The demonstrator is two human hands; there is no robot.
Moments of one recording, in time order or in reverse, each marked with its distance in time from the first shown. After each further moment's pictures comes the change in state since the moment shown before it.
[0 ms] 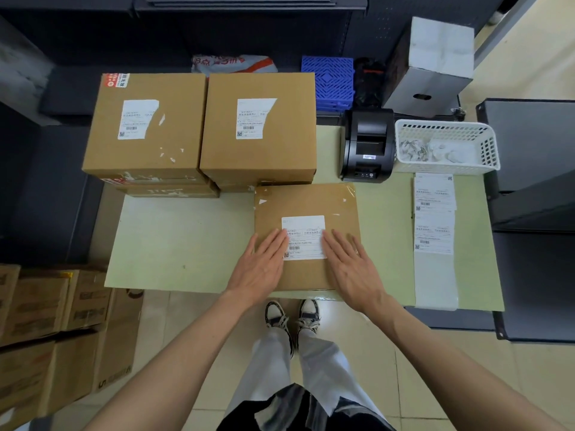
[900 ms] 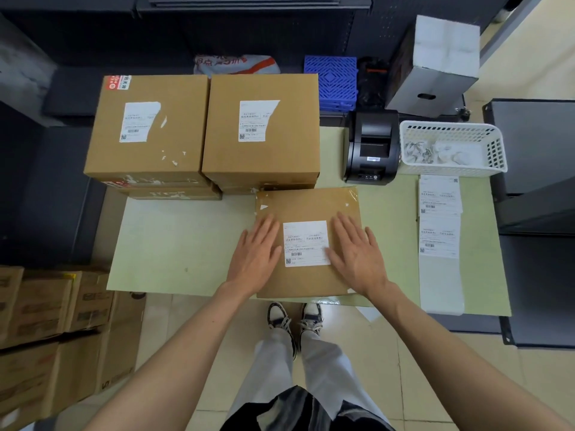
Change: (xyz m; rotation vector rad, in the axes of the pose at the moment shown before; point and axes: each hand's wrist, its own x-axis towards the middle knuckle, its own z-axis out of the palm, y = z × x) left_hand 0.023 -0.023 0.004 -0.312 0.112 -0.171; right_hand 0.031 0.016 0.000 0.309 0.005 0.230
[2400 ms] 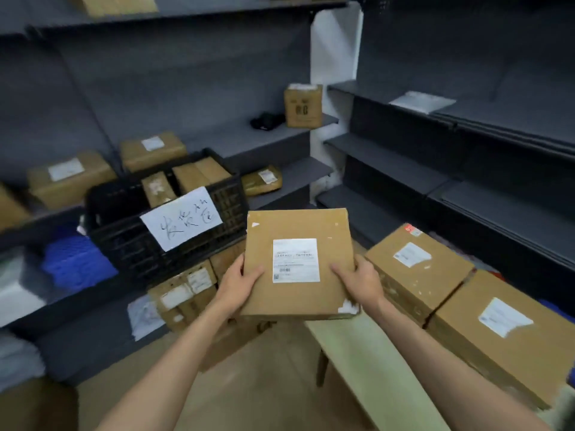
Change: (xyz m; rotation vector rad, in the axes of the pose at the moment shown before) left_hand -0.363 -0.153 -0.213 -0.967 0.993 -0.861; right_hand 0.008 -0.430 -0.135 0.666 -0.190 -0.453
